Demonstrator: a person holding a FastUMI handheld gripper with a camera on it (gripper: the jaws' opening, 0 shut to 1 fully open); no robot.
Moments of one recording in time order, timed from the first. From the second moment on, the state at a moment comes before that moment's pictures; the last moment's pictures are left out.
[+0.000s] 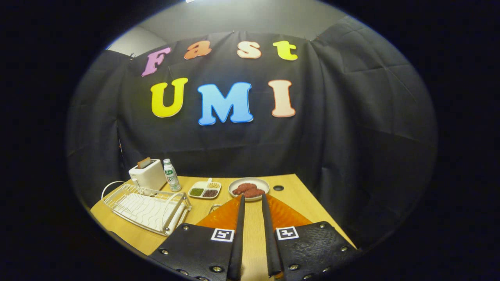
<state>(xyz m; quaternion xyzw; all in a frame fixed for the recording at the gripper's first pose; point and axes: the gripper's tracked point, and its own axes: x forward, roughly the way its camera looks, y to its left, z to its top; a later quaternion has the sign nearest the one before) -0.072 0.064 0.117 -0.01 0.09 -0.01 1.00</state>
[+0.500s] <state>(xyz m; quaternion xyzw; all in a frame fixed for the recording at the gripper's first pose) -0.063 0.082 0.182 0.01 0.01 0.02 1.00</state>
